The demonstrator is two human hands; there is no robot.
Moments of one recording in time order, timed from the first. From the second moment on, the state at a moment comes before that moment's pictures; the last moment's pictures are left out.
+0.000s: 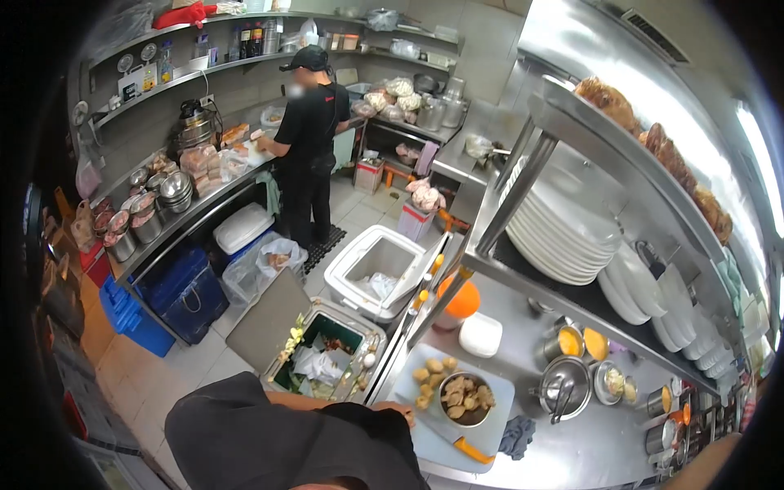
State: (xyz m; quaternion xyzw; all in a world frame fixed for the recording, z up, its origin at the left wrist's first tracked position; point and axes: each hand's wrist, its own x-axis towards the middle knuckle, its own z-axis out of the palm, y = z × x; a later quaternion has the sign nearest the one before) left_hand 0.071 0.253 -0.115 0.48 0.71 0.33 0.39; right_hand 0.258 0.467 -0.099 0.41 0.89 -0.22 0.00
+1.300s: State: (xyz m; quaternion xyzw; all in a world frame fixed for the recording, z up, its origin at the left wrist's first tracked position) left_hand 0.041 0.247 -0.143 0.45 0.71 0.33 0.43; right_hand 0.245 0.487 -0.101 0.43 0.87 -0.25 0.01
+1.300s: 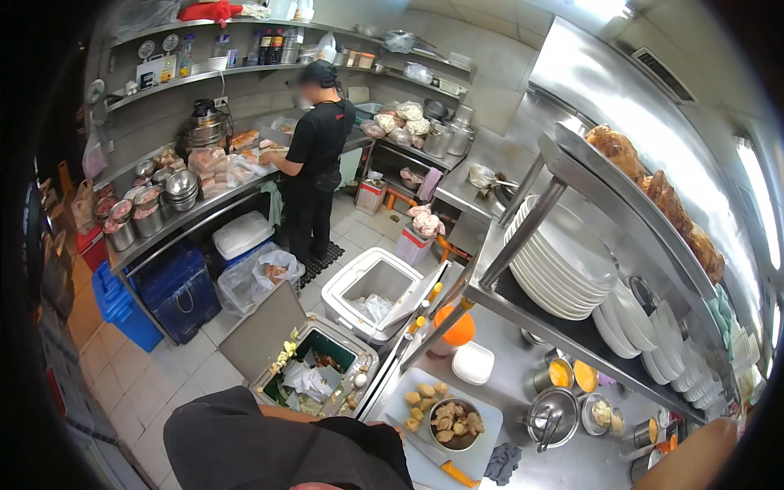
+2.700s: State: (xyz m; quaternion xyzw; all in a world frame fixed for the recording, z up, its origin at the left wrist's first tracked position) left_hand 0.005 0.099 -0.066 0.05 0.45 0.68 0.57; right_hand 0.316 0.434 -0.070 0.44 0.89 -0.11 -0.05
